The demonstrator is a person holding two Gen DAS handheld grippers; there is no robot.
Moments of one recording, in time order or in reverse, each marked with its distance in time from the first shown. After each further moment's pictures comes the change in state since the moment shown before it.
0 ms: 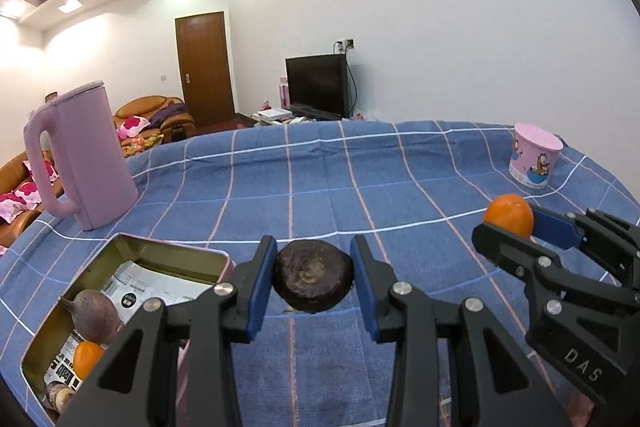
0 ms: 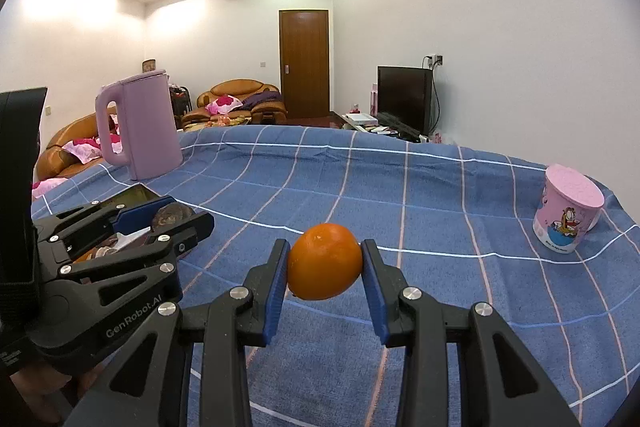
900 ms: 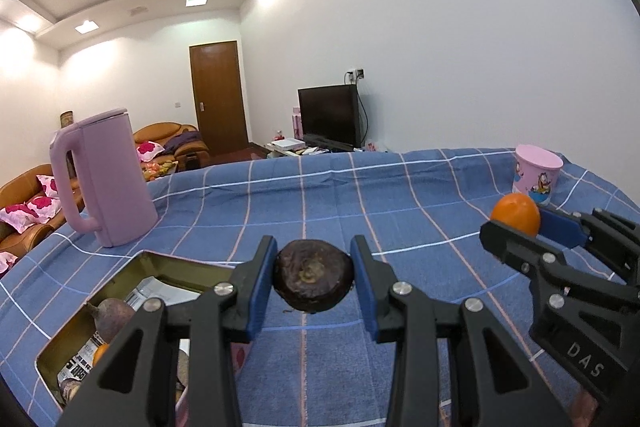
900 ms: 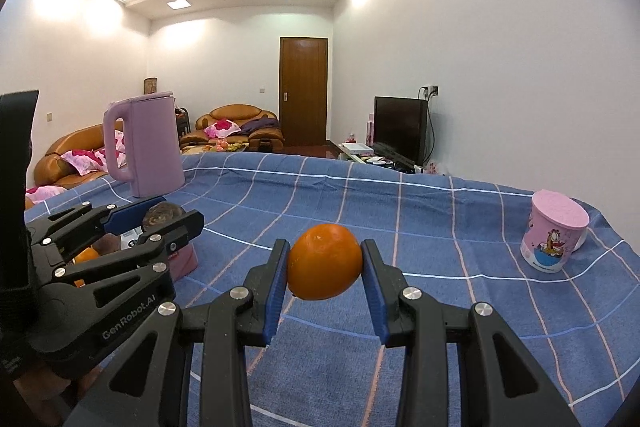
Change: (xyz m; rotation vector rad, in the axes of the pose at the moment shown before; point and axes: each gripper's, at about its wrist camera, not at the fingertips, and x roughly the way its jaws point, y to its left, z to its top) left arm -0.025 -0.002 -0.002 -0.003 -0.116 0.052; right arm -0.021 0.004 -0.002 -0.026 -0.112 -0.027
